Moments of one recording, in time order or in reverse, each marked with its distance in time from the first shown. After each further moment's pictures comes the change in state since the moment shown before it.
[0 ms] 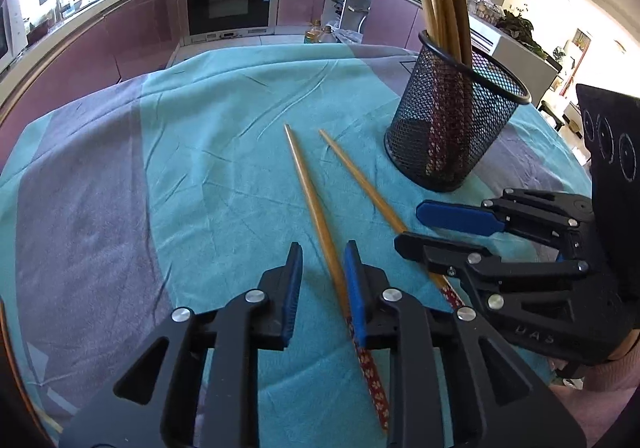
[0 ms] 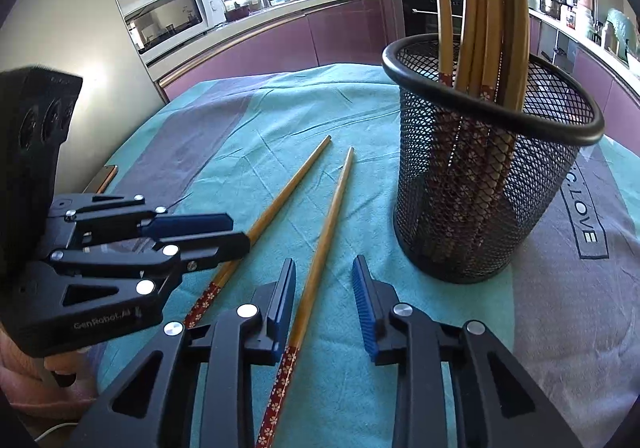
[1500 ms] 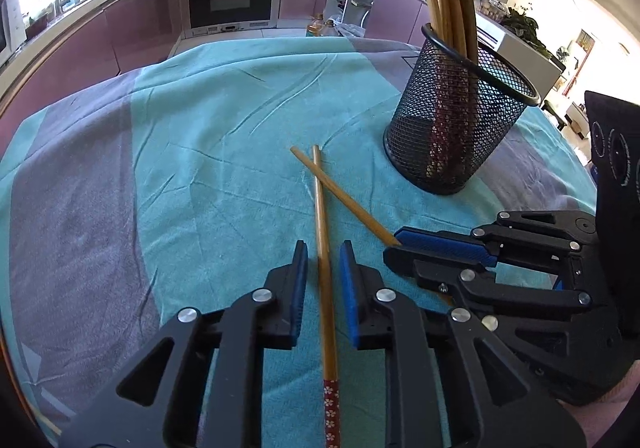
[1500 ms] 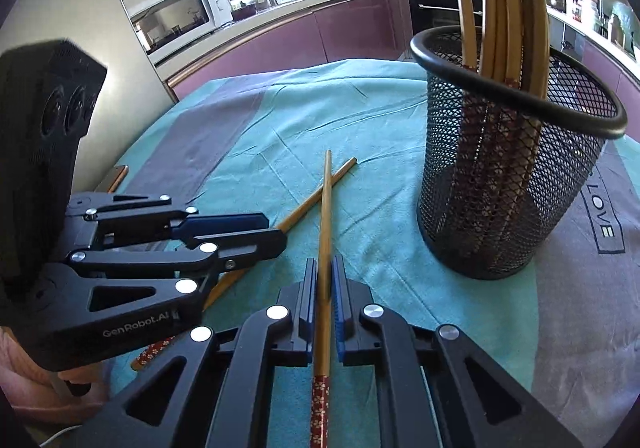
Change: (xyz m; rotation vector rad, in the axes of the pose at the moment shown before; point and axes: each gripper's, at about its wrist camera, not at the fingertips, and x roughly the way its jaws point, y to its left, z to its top) left arm 0.014 -0.004 0.006 -0.013 0.026 0.006; right arm 0.013 0.014 0.003 0.001 0.007 0.037
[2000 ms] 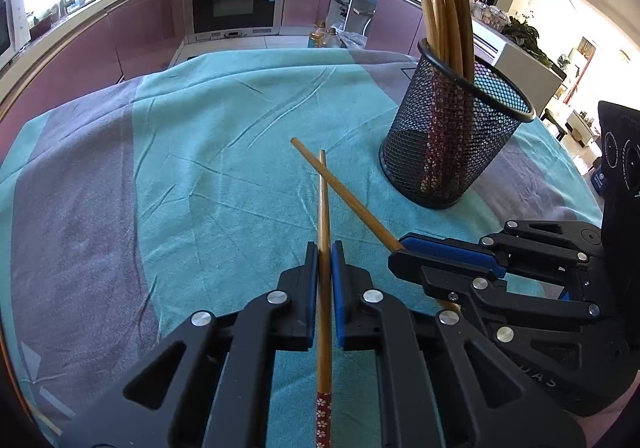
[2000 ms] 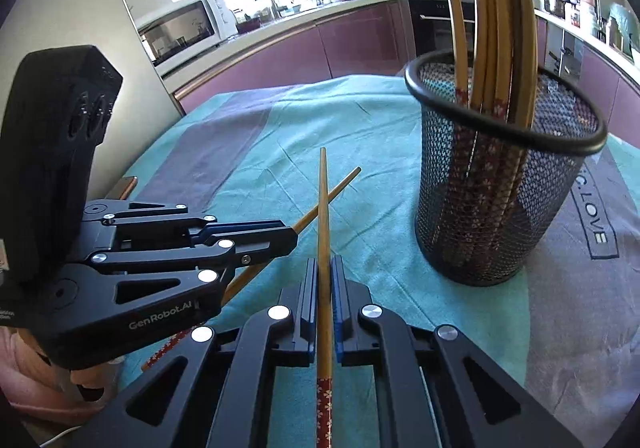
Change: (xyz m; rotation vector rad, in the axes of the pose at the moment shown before) left arm -0.004 -0.003 0.004 -0.020 -0.035 -0.003; right arm -0.015 -0.002 0.001 0.006 -0.062 0.030
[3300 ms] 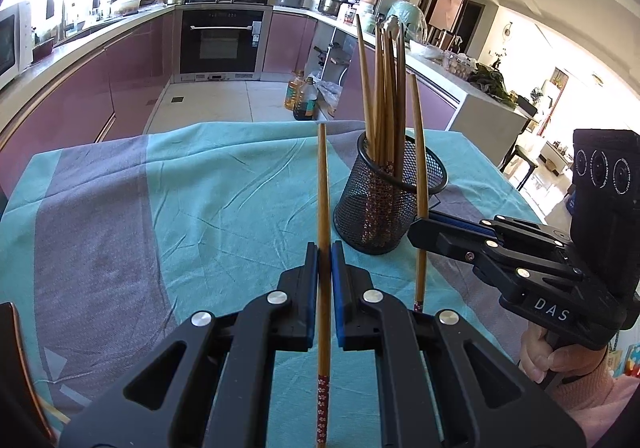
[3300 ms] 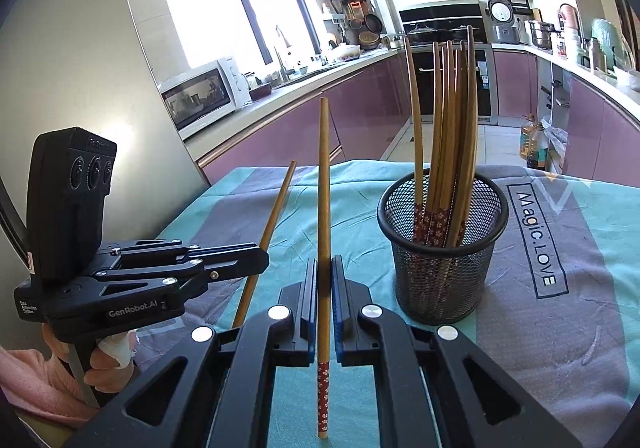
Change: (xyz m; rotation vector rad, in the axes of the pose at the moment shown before) left arm -0.089 -0.008 0.005 -0.001 -0.176 -0.092; right arm -0.081 -0.008 0.010 0.032 -0.210 0.041
